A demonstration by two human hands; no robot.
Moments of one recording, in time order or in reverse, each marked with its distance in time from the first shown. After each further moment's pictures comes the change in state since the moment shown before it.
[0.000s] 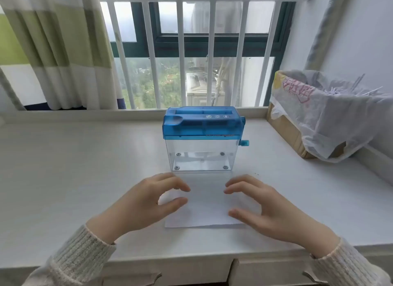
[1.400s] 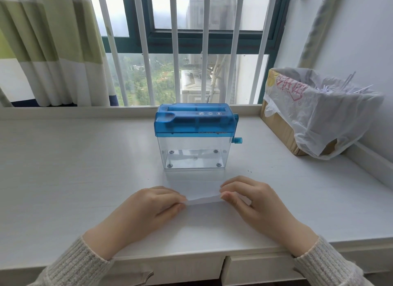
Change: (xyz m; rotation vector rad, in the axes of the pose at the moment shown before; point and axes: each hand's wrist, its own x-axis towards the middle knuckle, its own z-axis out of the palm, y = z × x) left_hand -0.005 -0.001 0.029 0.096 0.103 0.141; right_hand 0.005 0.005 0.018 -0.064 0.311 -0.029
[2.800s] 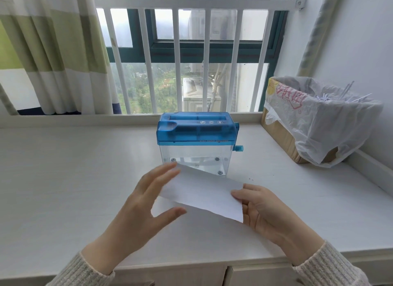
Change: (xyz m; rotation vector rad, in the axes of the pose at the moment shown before) left_hand 0.003 0.017 -0.015 -0.001 0.260 -0.024; right_hand 0.023 -0.033 -0.015 1.144 -0.096 0.999
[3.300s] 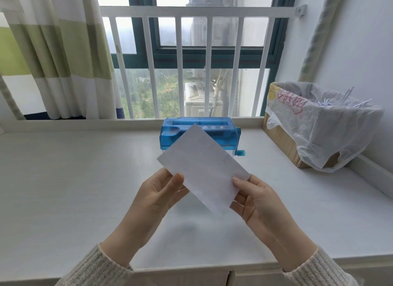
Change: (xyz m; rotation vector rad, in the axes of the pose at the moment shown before) left_hand 0.030 0.032 0.000 -1.048 0.021 -0.612; right_hand 0.003 -0.001 0.017 0.227 0.026 -0.242
